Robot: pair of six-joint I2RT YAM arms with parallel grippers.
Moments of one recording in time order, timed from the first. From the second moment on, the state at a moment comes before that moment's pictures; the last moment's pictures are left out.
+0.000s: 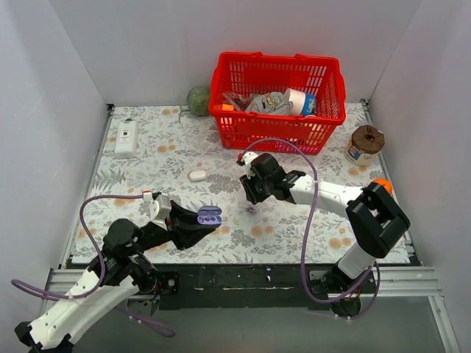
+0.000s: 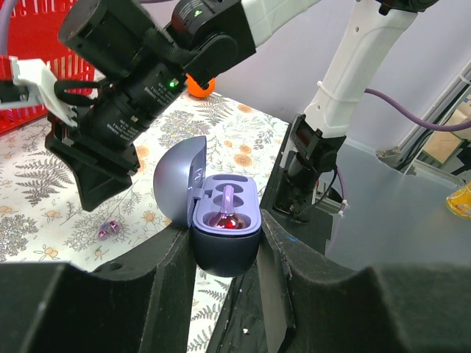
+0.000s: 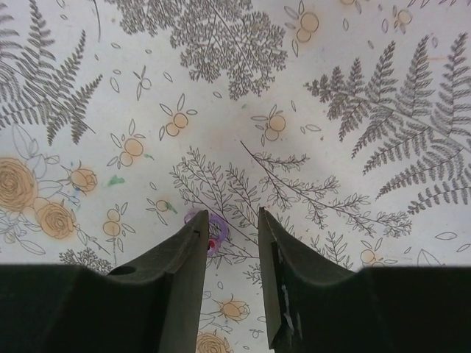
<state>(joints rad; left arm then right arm) -0.78 0.21 0.40 -0.03 0.43 -0.34 0.79 1.60 0.97 -0.20 -0.06 0.10</state>
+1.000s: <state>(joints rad) -0.78 0.21 0.40 -0.03 0.43 -0.35 0.79 1.65 0.91 -0.24 -0.12 0.08</state>
